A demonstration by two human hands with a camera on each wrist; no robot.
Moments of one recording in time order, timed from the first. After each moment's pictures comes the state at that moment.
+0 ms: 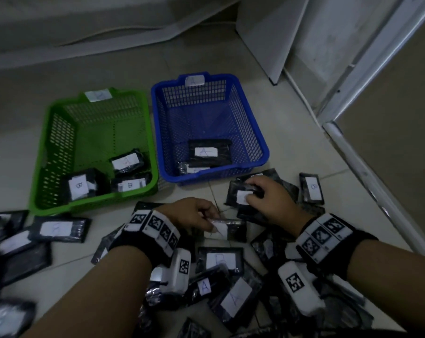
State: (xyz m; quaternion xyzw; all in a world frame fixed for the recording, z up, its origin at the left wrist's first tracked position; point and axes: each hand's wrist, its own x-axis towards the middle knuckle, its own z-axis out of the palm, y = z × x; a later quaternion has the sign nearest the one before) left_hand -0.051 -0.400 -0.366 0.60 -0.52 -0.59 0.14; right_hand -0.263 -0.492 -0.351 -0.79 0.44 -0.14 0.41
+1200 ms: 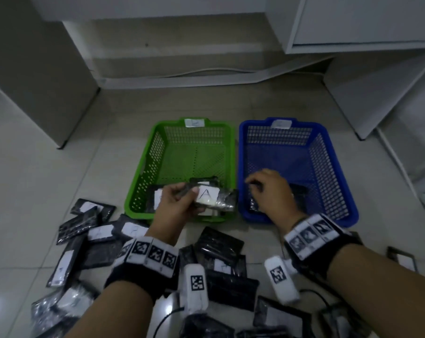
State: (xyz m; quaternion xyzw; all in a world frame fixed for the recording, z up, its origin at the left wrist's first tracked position) left_hand 0.060 -0.332 -0.320 0.62 -0.05 -0.35 0.70; right_hand -0.074 -0.512 -0.336 -0.89 0.30 -0.19 0.28
